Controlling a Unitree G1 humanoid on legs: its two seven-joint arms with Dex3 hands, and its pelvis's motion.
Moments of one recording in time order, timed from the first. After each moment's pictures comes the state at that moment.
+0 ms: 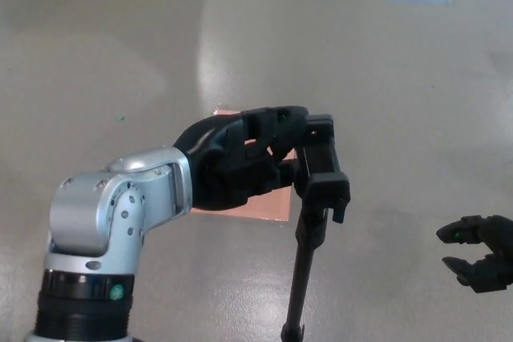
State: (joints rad) left_arm -0.62 0.09 0.06 0.00 -0.34 1.08 -0.39; right_arm -0.70 -0.45 0.18 1.27 -0.30 -0.05 0.34
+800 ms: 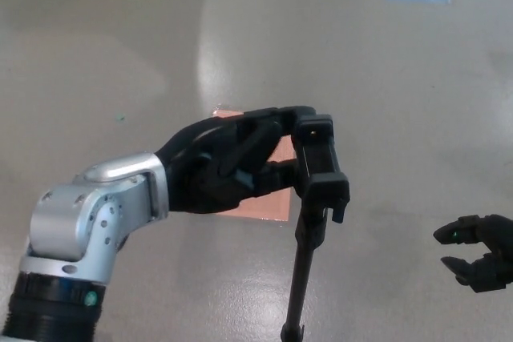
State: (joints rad) left_arm -0.59 0.22 0.03 0.13 -0.41 0.84 -0.66; right_arm -0.71 -0.45 0.19 1.27 -0.31 -0.05 0.35
